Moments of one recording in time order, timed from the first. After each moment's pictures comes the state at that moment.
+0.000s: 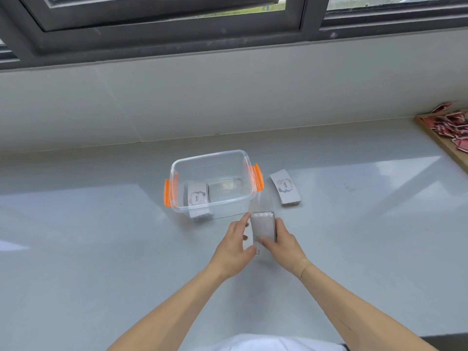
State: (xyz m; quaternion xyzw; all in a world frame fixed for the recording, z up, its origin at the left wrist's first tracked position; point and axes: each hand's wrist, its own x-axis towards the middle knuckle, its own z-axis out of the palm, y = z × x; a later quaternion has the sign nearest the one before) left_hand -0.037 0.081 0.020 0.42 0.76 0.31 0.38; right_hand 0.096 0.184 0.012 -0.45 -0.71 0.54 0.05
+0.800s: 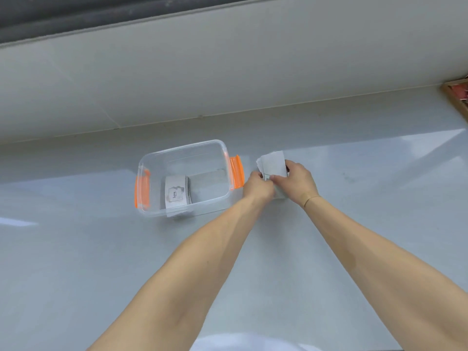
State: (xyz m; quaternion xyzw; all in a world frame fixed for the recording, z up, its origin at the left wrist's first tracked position) left_hand -0.016 0.280 0.025 0.14 0.81 0.36 0.44; right_hand 0.065 0.353 0.019 -0.51 -0.74 0.43 0.07
